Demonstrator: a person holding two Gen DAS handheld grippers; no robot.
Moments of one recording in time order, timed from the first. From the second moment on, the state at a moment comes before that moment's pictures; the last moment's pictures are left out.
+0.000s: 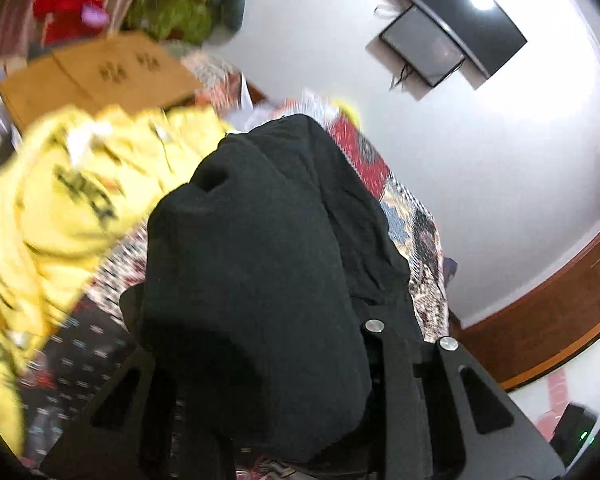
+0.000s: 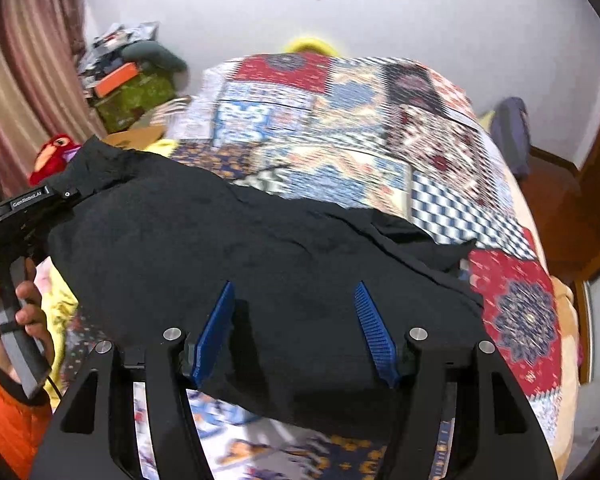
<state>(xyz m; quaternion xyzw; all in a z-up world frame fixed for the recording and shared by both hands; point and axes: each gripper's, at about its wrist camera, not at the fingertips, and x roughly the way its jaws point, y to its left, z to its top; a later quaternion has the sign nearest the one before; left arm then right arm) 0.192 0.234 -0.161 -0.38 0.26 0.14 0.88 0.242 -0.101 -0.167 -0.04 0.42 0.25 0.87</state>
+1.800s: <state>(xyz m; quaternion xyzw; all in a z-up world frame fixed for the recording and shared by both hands) 0.230 -0.016 -0.091 0.07 0.25 0.08 0.96 0.236 -0.170 -0.245 0.02 0.49 0.22 0.84</state>
